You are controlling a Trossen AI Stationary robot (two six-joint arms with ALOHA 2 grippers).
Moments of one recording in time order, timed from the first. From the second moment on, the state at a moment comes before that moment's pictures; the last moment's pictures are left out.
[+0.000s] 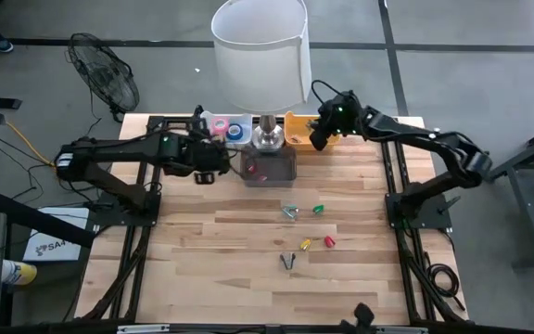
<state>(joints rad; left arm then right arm) 0.02 1.38 1.47 -1.30 -0.76 0.09 -0.69 1.41 0.94 -0.20 -0.04 0.00</state>
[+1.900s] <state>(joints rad) 0.34 0.92 0.75 -0.57 -0.05 0.45 -0.47 1.31 0.94 -0.66 -0.17 -0.14</state>
